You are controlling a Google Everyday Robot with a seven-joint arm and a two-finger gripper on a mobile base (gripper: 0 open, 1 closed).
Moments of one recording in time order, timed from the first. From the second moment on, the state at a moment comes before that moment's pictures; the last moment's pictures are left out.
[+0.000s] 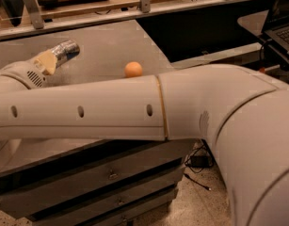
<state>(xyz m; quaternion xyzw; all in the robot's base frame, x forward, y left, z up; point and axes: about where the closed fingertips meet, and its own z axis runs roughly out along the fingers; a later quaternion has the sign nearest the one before) 0.570 0.233 0.943 -0.14 0.74 -0.15 0.64</state>
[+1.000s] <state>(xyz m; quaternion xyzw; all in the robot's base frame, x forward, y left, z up) 0.501 0.219 0.946 -0.15 0.74 -0.19 0.63</state>
